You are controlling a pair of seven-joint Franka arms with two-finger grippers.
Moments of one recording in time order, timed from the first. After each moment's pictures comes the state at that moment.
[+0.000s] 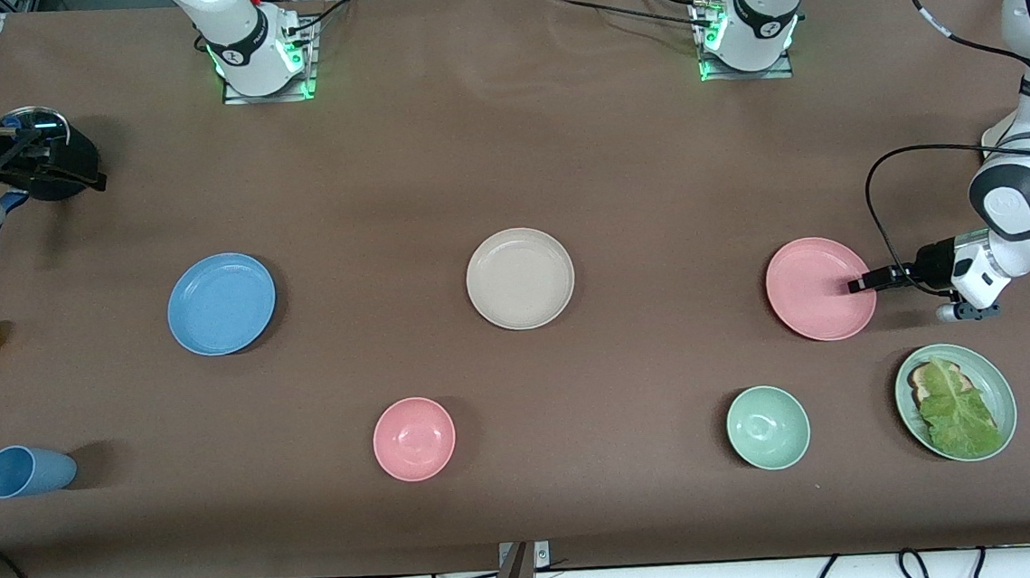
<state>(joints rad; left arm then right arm) 0.37 0.58 -0.03 -1.87 -0.48 2.18 0.54 0.01 -0.04 -0.02 -1.68 0.00 1.48 0.06</state>
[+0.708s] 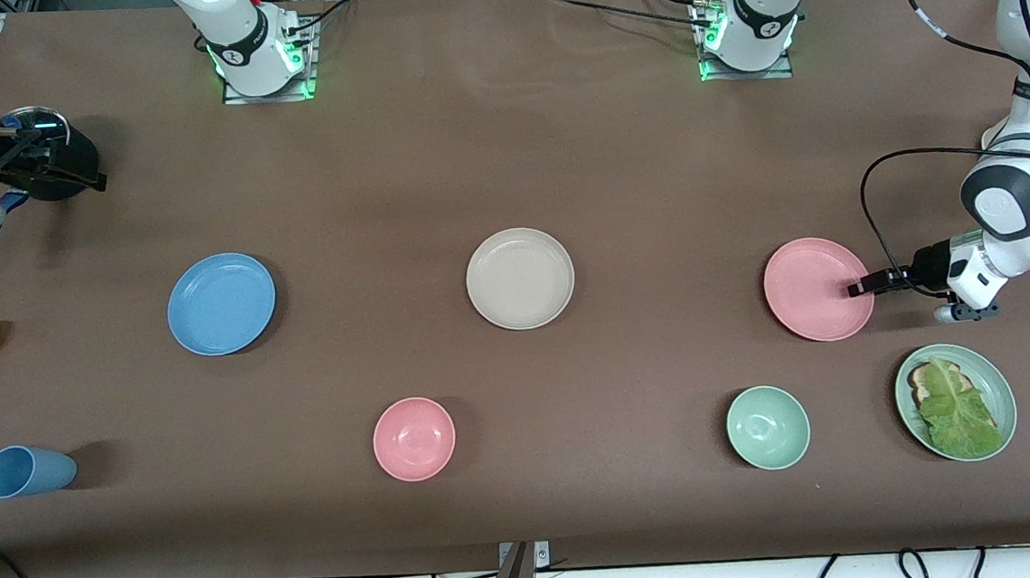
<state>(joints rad) 0.36 0.59 -0.04 -1.89 -0.48 2.25 0.54 0.01 -0.04 -0.02 -1.68 0.00 1.48 0.06</state>
